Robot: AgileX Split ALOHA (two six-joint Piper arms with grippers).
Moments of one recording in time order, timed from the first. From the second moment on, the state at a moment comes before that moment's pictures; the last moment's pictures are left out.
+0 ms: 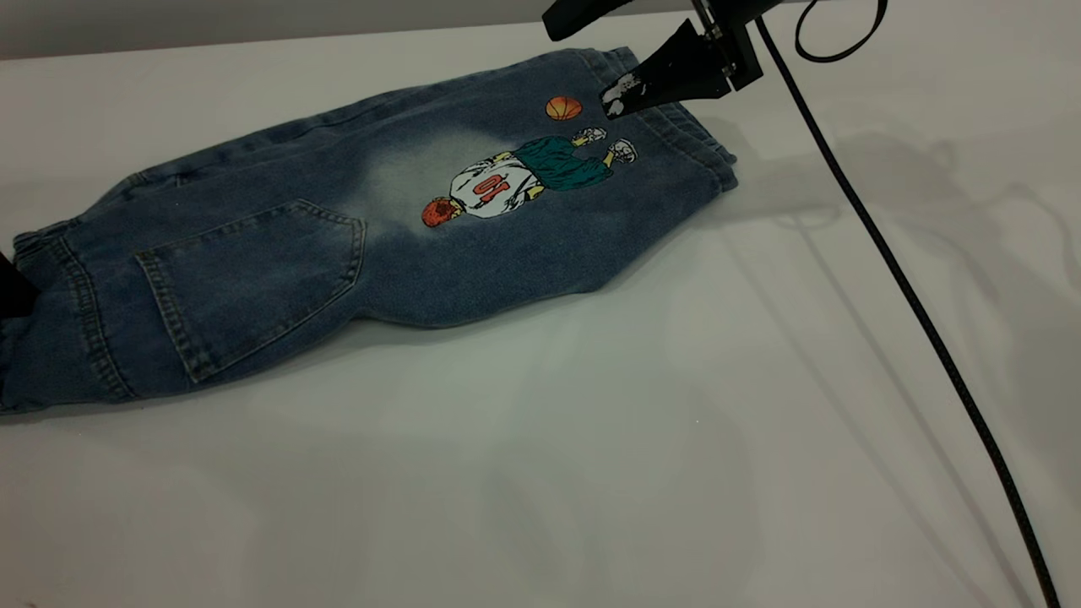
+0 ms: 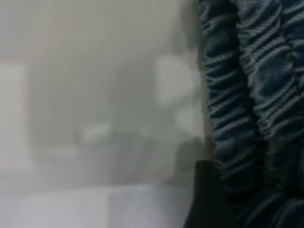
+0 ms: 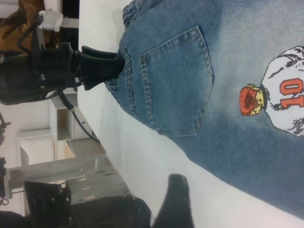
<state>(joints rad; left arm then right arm) 0.44 2.07 -0.92 -0.83 0.52 1.01 0.19 2.42 -1.71 1.22 1.21 -0.73</state>
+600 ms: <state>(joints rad) 0.42 2.11 -0.92 -0.85 0.49 0.99 0.19 2.42 -1.71 1.22 1.21 -0.73</state>
